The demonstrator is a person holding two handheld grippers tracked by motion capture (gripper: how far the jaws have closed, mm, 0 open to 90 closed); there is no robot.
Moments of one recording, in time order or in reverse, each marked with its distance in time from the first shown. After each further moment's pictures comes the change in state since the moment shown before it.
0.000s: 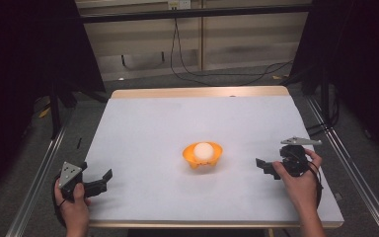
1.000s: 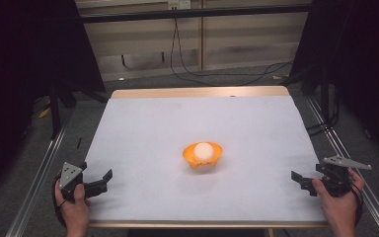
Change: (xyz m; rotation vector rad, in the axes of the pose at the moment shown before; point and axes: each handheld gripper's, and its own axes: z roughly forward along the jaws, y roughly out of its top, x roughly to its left) left arm -0.001 0.000 -0.001 -0.006 0.014 0.022; right arm -0.069 -0.063 -0.054 -0.081 -0.082 0.068
